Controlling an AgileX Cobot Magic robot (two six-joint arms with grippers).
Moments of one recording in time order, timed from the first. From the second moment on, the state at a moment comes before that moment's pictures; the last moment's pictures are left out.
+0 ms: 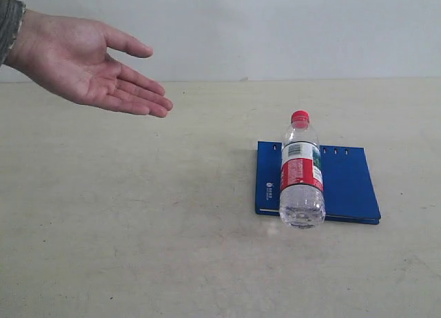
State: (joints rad) left arm -0.09 0.00 0.00 -0.11 0.20 0.03; right arm 0.23 0.00 0.00 -0.08 0.23 0.05
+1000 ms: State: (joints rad) left arm -0.09 0.00 0.00 -0.11 0.20 0.03; right arm 0.23 0.14 -0.19 0.34 -0.04 0.16
